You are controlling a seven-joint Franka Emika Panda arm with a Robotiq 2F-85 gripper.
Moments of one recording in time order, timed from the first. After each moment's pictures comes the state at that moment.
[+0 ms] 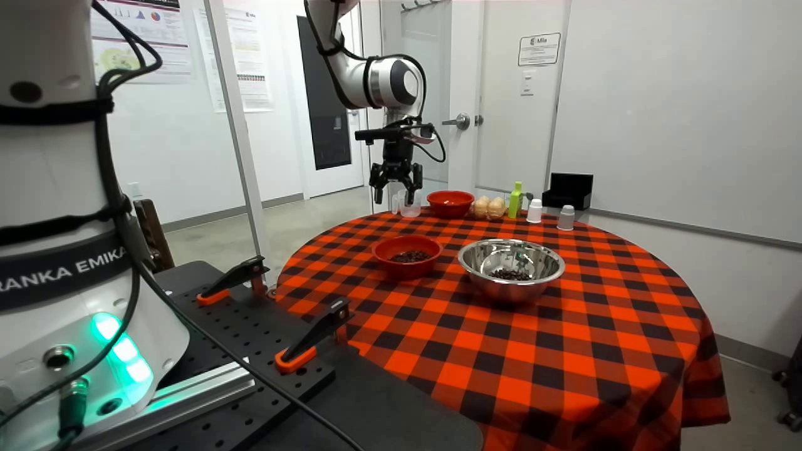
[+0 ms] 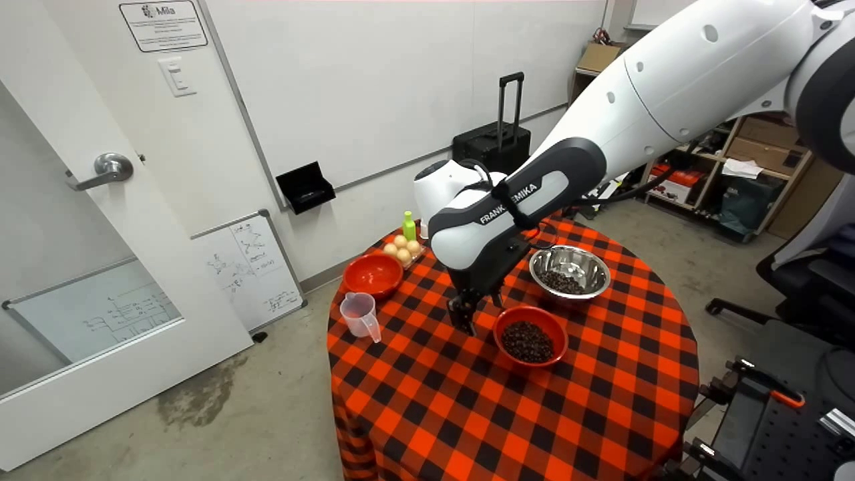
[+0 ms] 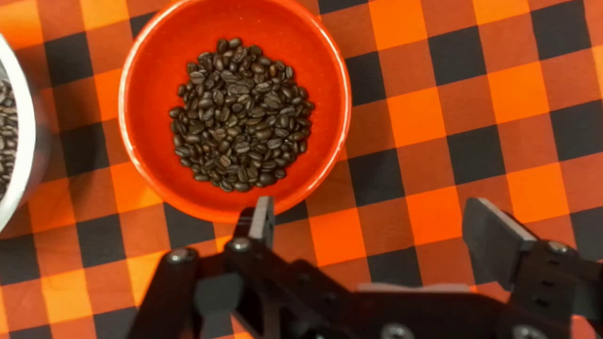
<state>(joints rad) 0.20 0.79 0.02 -1.59 -0.07 2.05 0.18</state>
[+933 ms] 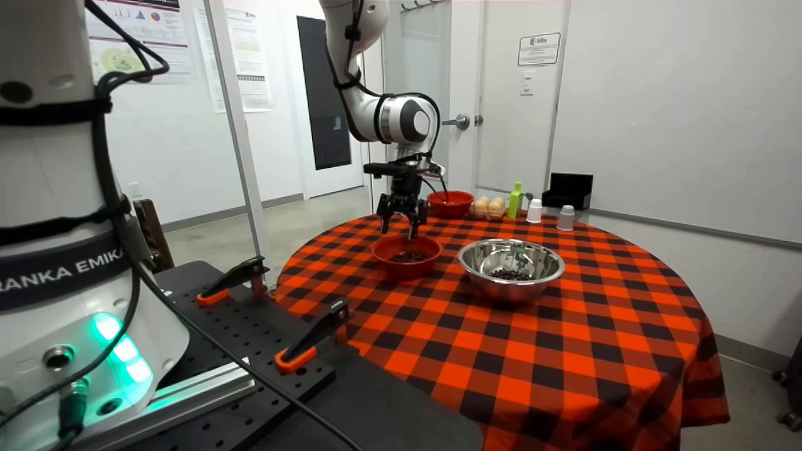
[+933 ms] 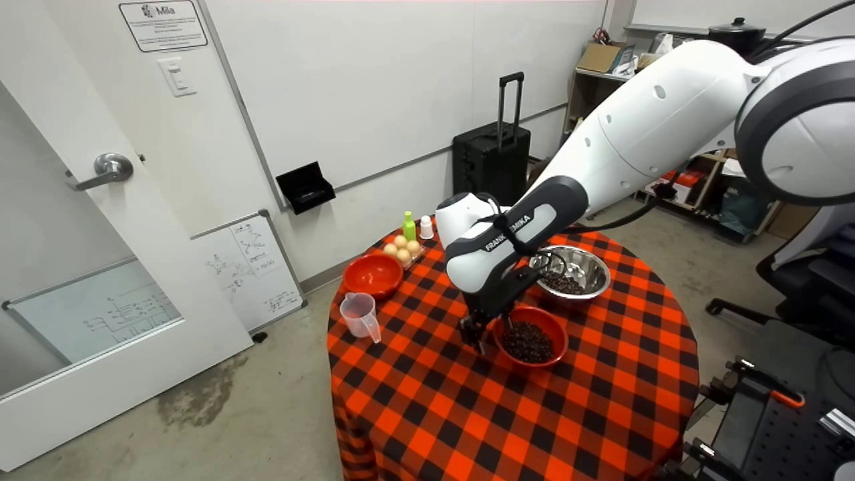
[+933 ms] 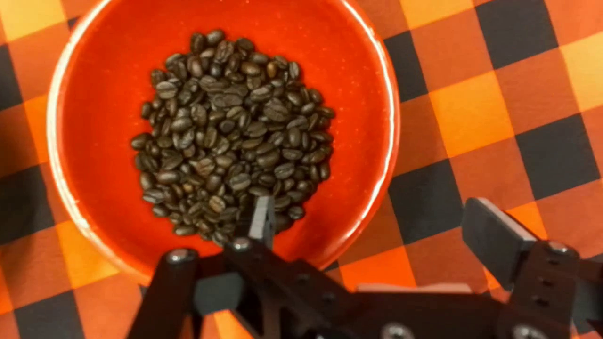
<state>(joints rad) 0.14 0.92 0.03 -1.58 -0.02 2.16 0.20</state>
